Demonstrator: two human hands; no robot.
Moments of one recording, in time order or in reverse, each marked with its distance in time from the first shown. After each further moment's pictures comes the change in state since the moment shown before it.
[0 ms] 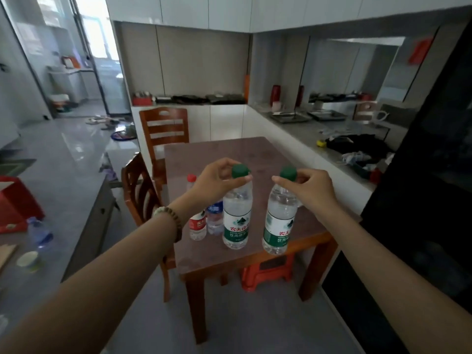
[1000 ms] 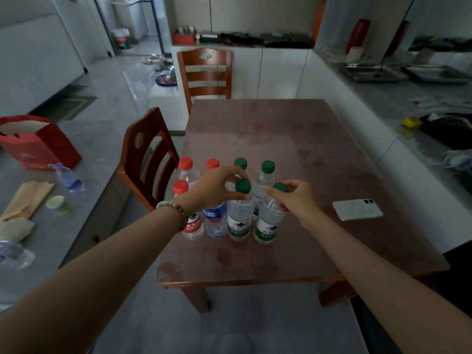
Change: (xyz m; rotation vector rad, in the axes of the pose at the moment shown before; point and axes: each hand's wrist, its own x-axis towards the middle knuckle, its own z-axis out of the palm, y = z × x) left_hand 0.167 -0.165 0.011 0.622 -0.091 -0.190; right_hand 0.199 0.183 0.134 0.073 -0.423 0.329
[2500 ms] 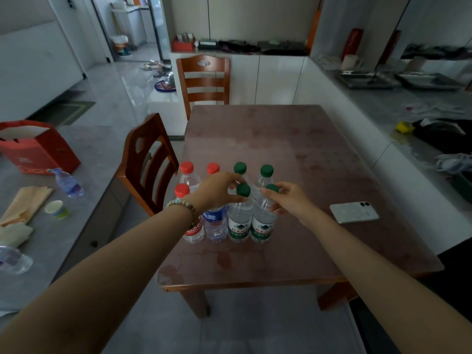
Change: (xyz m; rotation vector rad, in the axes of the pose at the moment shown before) left_hand 0.008 -0.003 0.005 0.197 -0.039 -0.071; right_hand 0.004 -0.005 -0.001 -0.025 -0.205 0.026
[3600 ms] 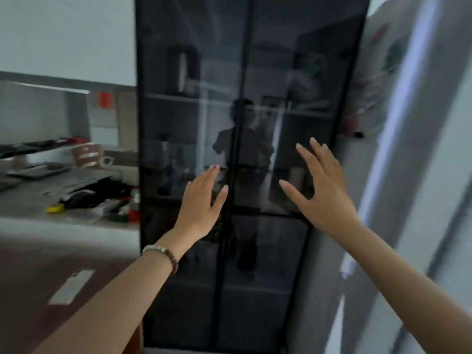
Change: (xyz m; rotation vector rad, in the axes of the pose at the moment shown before) left_hand -0.224 0.378 -0.033 -0.583 -0.046 1.359; right_hand -0.607 -0.157 -0.015 -1.077 1.651 0.249
